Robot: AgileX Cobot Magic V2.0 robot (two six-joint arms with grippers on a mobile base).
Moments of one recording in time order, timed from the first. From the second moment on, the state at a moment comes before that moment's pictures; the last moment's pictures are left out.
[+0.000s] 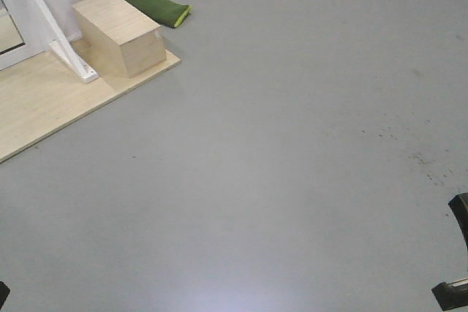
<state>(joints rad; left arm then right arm) -0.08 -0.01 0.03 -0.11 0.20 0.06 0.21 -0.01 0.03 0.03 0.06 -0.05</state>
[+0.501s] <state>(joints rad) -0.08 -0.01 0.03 -0.11 0.20 0.06 0.21 -0.01 0.03 0.03 0.06 -0.05</state>
